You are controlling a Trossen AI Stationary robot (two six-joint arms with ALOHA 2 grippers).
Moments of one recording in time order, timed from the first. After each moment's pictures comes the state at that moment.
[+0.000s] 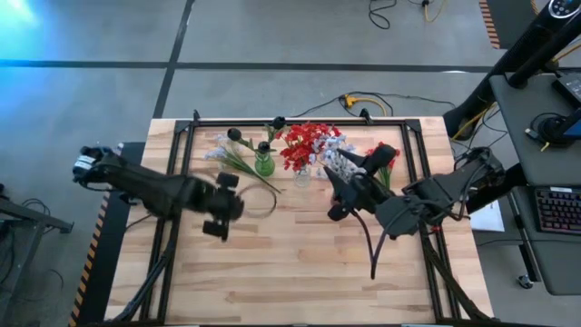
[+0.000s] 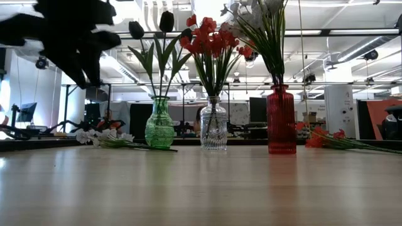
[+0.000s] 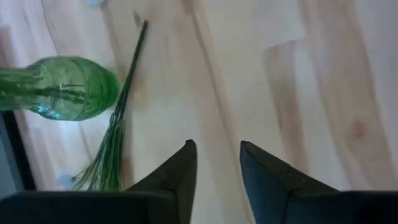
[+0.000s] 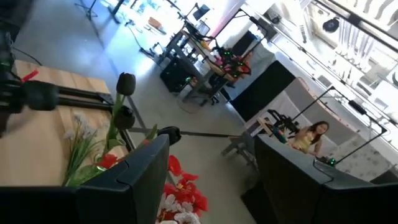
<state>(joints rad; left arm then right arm) -0.25 1.25 0.94 -0.98 -0.31 0.10 0.50 1.55 1.80 -0.58 1.30 -0.36</state>
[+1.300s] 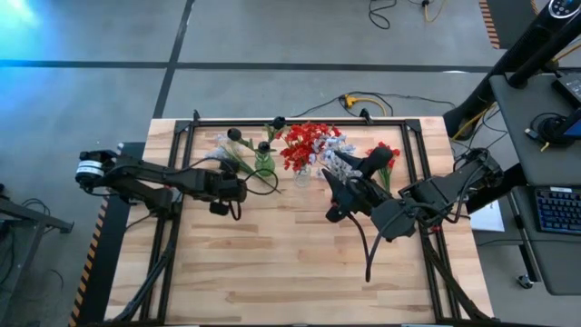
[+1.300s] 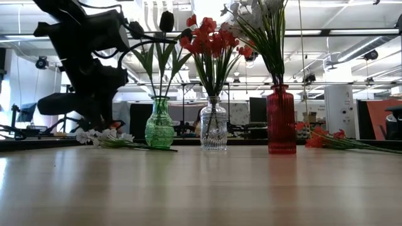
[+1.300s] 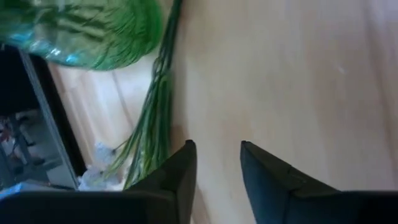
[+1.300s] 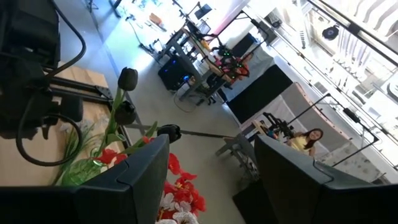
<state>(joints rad) 0.02 1.30 0.65 -0.64 -0.50 0.41 0.50 1.57 1.80 -0.58 1.30 -0.40</state>
